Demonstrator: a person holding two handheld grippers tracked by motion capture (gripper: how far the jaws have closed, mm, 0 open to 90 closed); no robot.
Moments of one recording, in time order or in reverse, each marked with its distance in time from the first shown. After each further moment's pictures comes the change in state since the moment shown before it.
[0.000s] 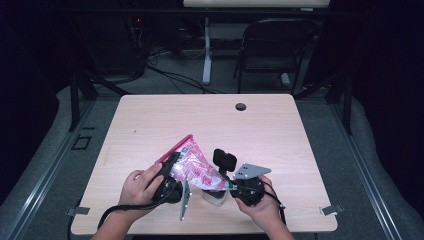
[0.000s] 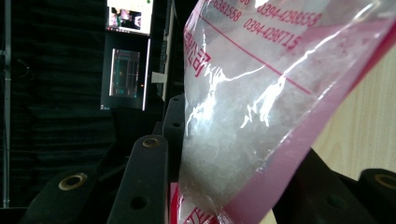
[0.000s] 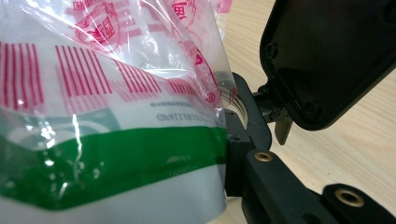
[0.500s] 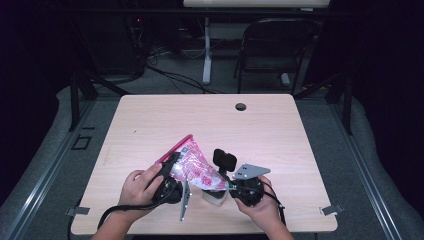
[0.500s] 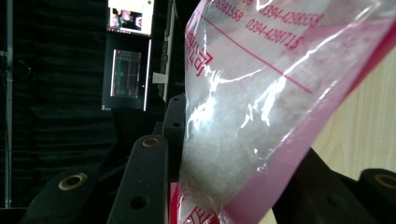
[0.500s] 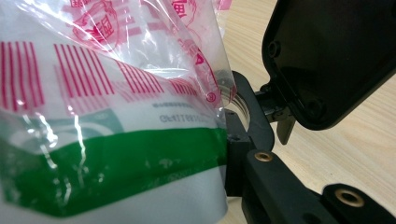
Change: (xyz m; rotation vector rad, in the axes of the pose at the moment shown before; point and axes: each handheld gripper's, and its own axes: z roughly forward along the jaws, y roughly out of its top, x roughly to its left) left arm 0.002 0.001 -0.002 0.000 0.000 0.001; right arm 0.001 0.000 0.002 0.002 0.004 0.000
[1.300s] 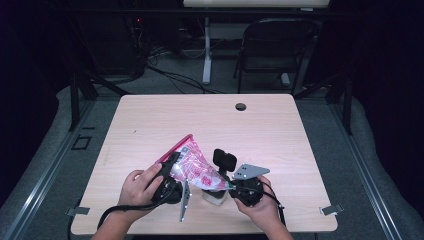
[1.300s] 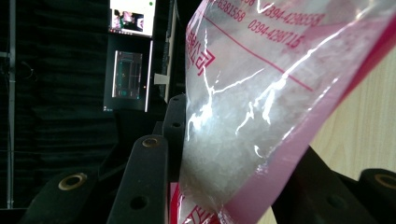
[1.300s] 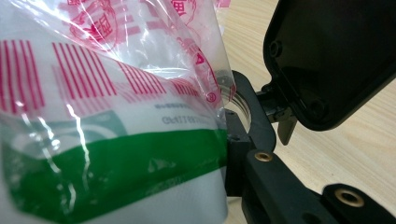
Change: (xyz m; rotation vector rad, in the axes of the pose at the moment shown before) left arm 0.001 0.000 -0.002 -0.005 0.007 0.004; right arm 0.001 0.000 0.001 0.004 -0.001 -0.002
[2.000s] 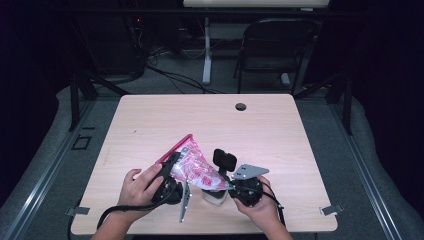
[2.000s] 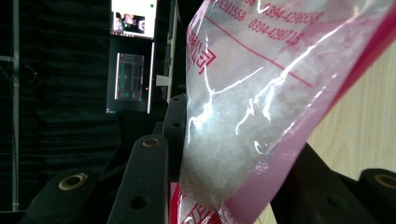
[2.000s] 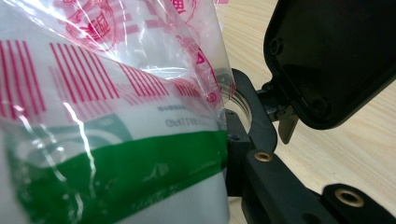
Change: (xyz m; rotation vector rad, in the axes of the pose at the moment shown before) left arm 0.001 0.001 -0.001 -0.005 0.003 0.010; right arm 0.000 -0.001 0.002 0.004 -0.004 0.003
